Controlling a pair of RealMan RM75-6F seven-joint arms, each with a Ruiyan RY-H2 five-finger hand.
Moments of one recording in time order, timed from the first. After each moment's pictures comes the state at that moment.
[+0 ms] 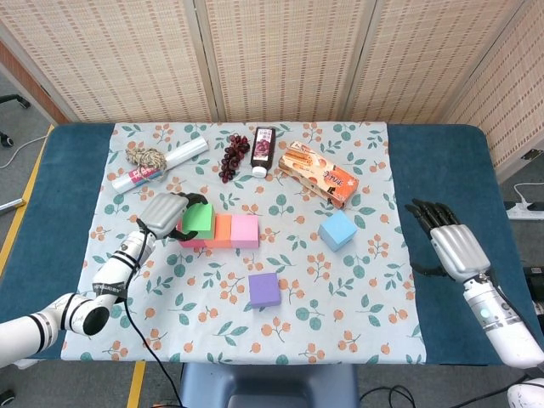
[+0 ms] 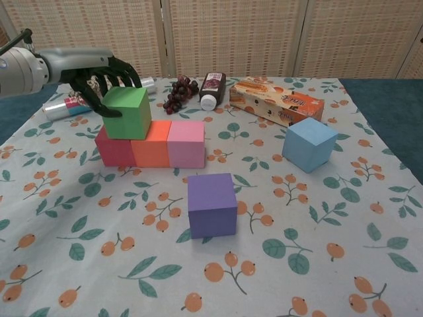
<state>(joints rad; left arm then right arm) -0.89 -1.34 -0.21 -1.40 1.09 0.75 0.06 0.41 -0.96 0.11 -1.75 -1.35 1.10 0.02</state>
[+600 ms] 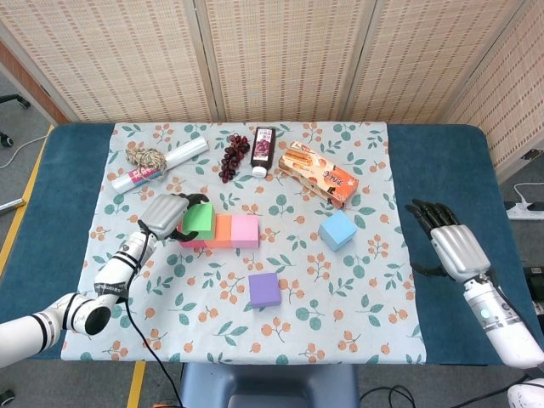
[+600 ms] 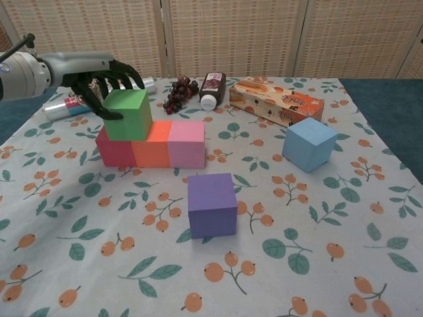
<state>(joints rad) -0.90 -1.36 -0.20 -1.38 1.09 0.74 0.06 0.41 -0.97 0.11 -1.74 -1.36 1.10 0.03</state>
